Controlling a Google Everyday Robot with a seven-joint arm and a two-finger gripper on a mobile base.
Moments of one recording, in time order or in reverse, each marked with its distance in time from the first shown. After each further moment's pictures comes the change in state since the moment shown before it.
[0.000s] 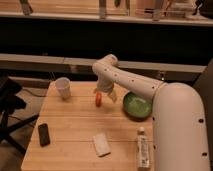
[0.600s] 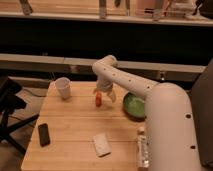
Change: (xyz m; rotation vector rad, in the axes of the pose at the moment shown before) arm 0.009 -0.007 0.018 -0.008 -0.025 -0.007
